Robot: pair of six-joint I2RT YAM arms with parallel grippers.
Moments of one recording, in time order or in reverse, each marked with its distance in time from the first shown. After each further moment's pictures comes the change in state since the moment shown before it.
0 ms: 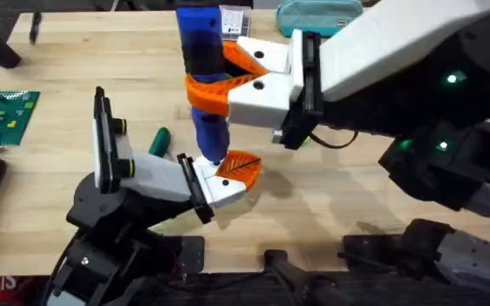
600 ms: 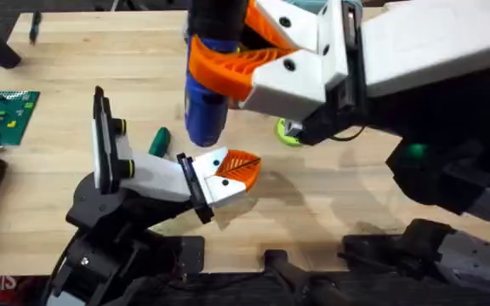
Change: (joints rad) left arm 0.000 -0.001 0.002 -0.002 0.000 0.006; right arm 0.001 -0.020 -0.022 0.275 0.008 0.053
